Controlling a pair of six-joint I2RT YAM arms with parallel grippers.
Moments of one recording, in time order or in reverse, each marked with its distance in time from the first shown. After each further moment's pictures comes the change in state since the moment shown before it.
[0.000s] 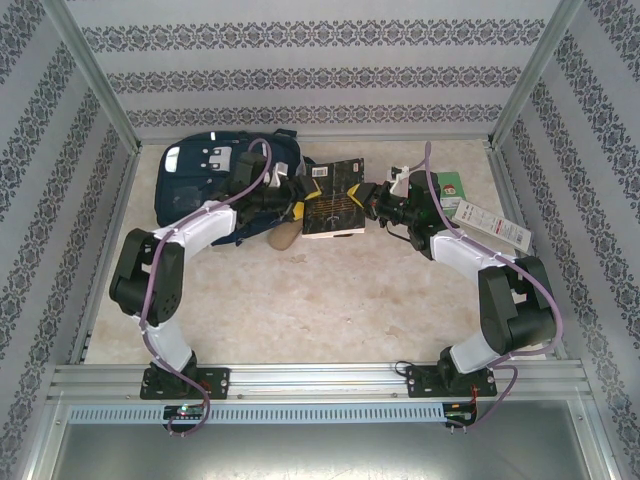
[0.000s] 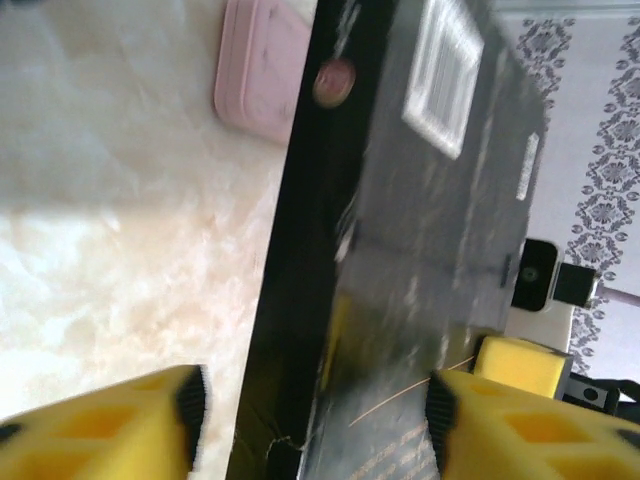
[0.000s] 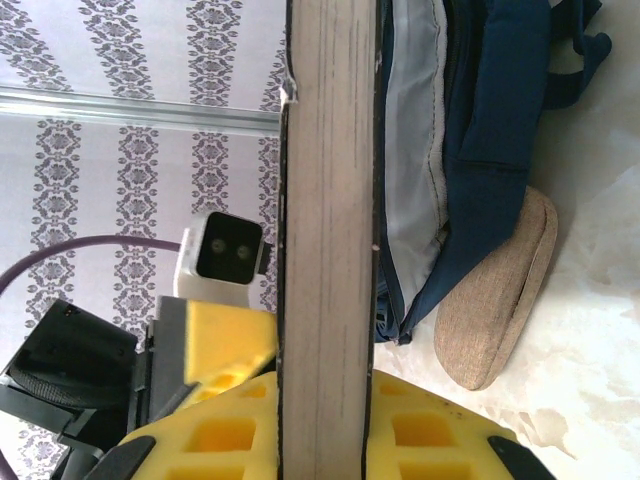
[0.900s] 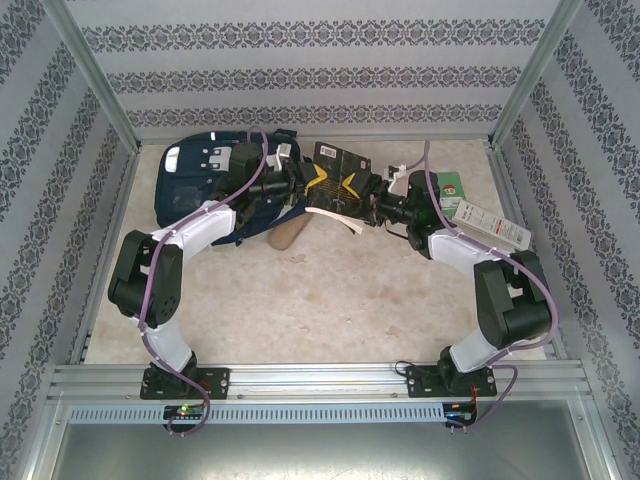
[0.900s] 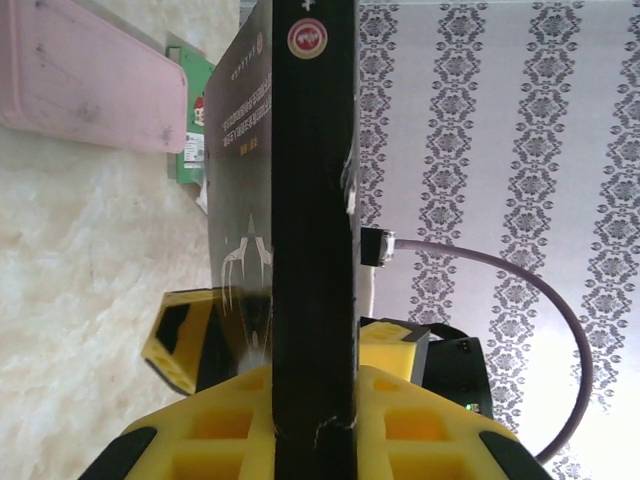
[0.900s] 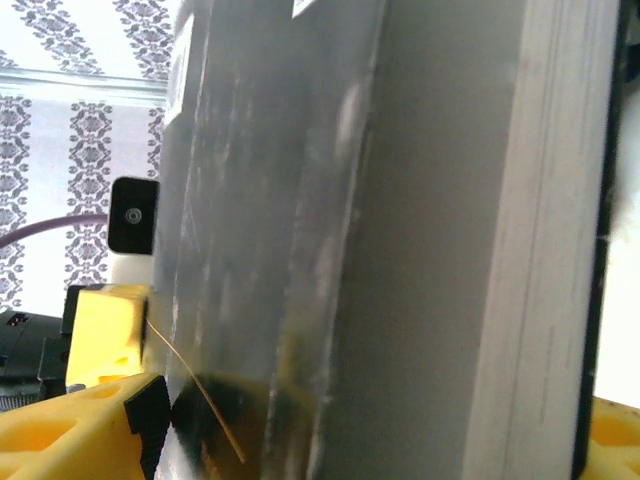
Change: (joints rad) left arm 0.003 -0.017 0.004 0.338 0.091 -0.218; right arm 0.002 0.042 -0.002 0.109 -0.072 0.064
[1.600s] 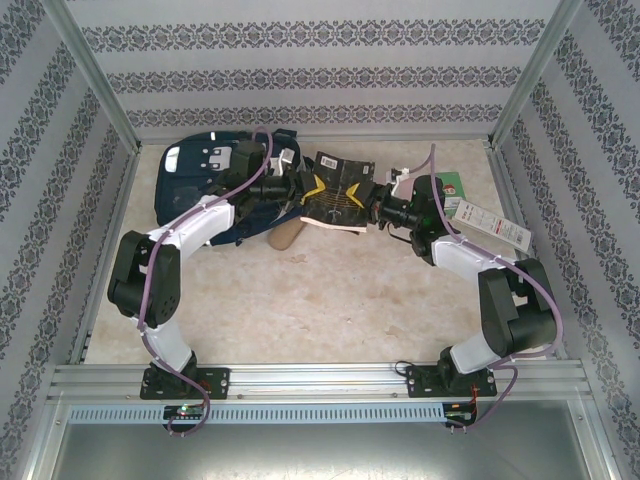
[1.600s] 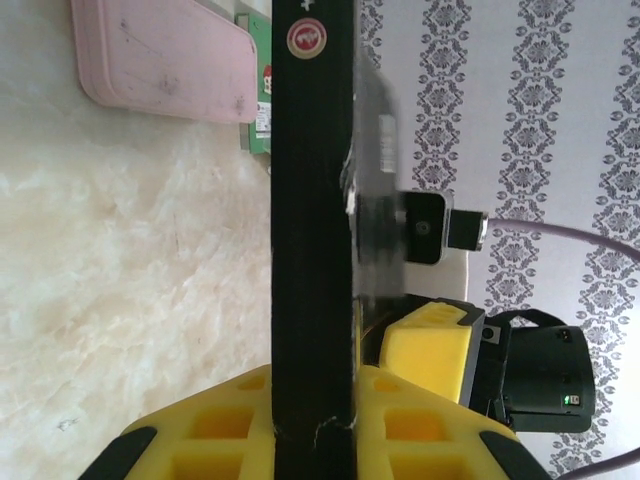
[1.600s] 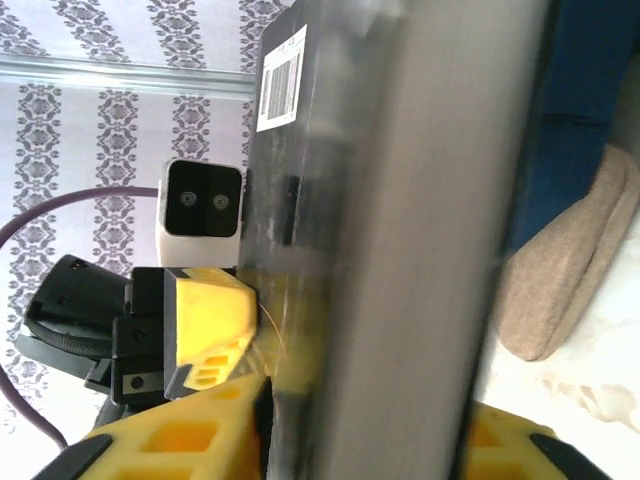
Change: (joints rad) left arm 0.020 0.000 0.064 -0.306 0.029 0.269; right arm -0.019 -0.058 -0.062 0.042 -0.029 0.038
